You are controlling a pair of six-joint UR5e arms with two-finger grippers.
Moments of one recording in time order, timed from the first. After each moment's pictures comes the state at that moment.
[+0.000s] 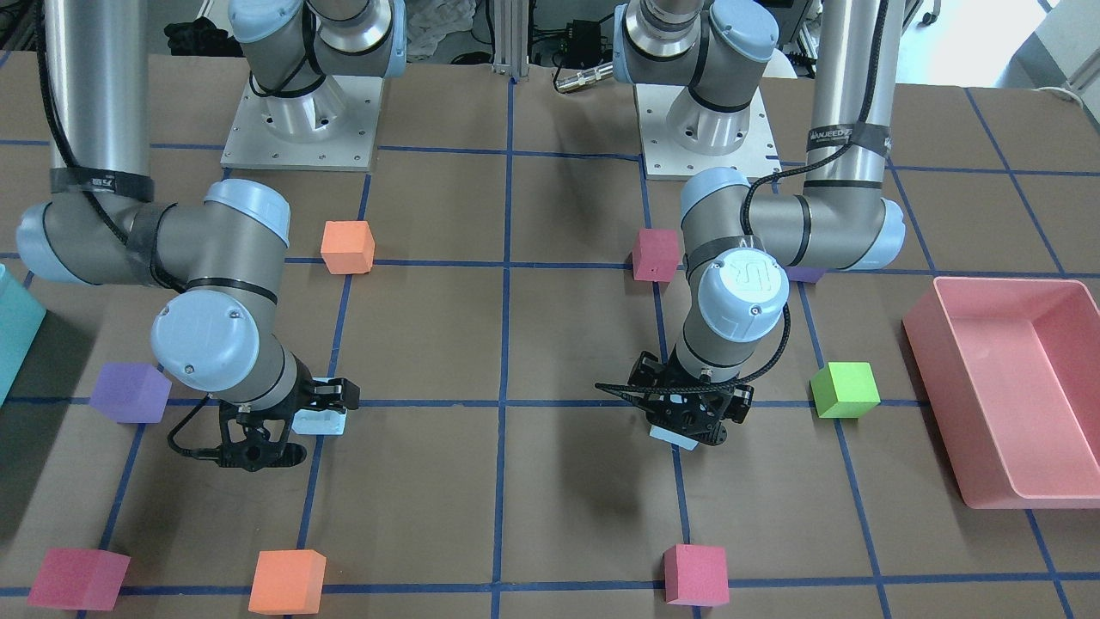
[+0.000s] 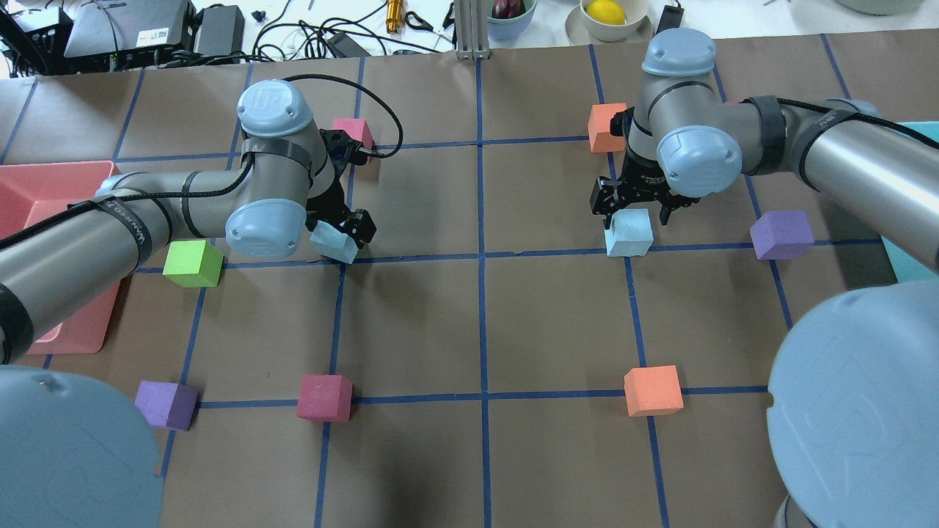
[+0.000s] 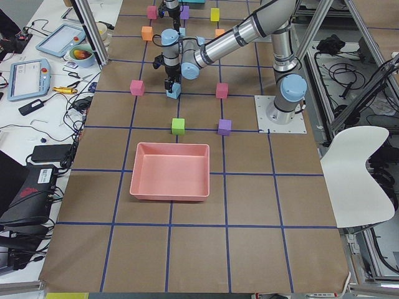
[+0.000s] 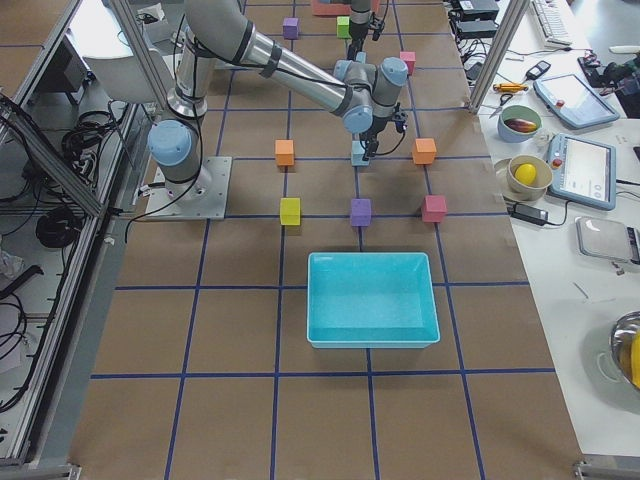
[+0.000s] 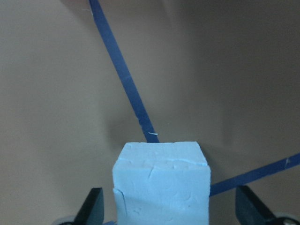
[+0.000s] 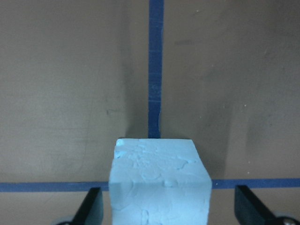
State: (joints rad) left arm -1.60 -2.00 -1.83 -0.89 1.62 0.36; right arm 1.56 -1.09 1.68 -2.00 -1.61 -0.02
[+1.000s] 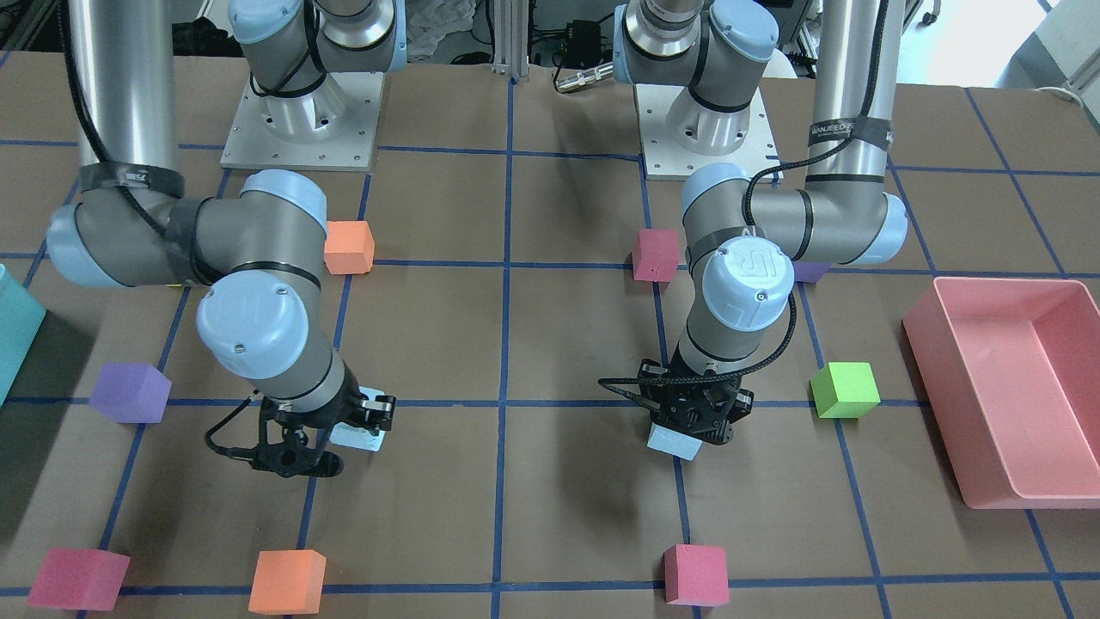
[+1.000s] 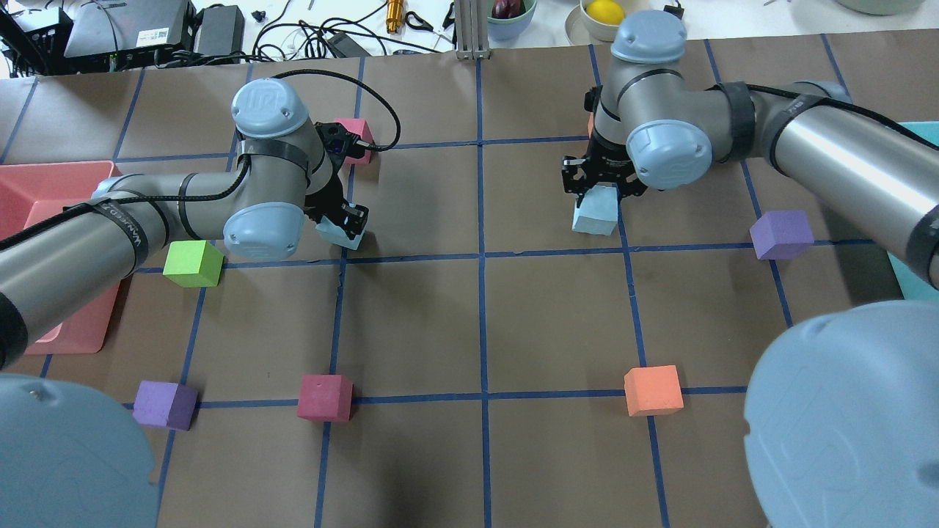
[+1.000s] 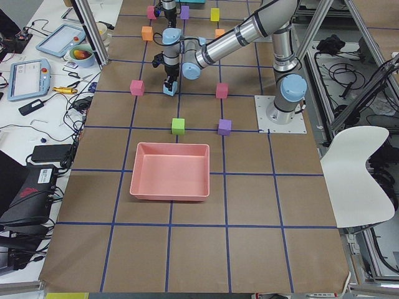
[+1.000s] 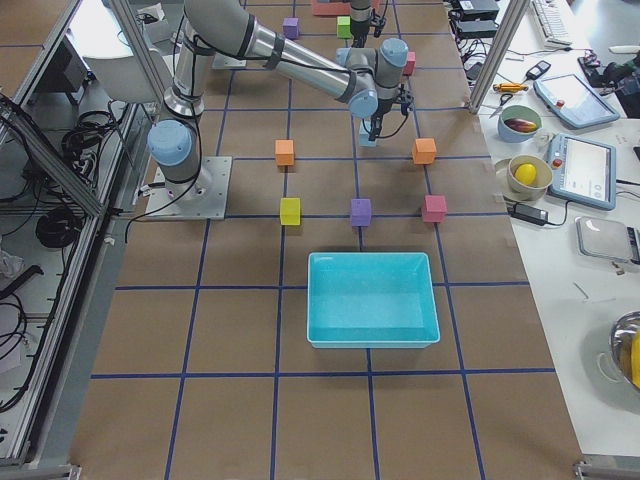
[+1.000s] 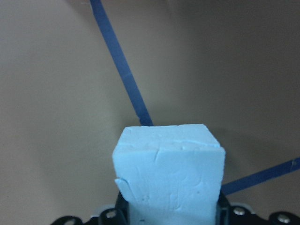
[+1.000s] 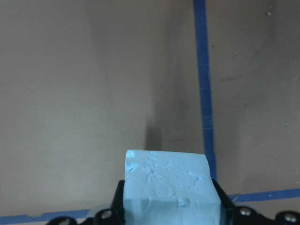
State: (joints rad) left arm -1.60 -1.98 -1.83 -0.83 1.61 0.34; right arm 1.68 -1.08 1.60 -2.05 -1.53 0.24
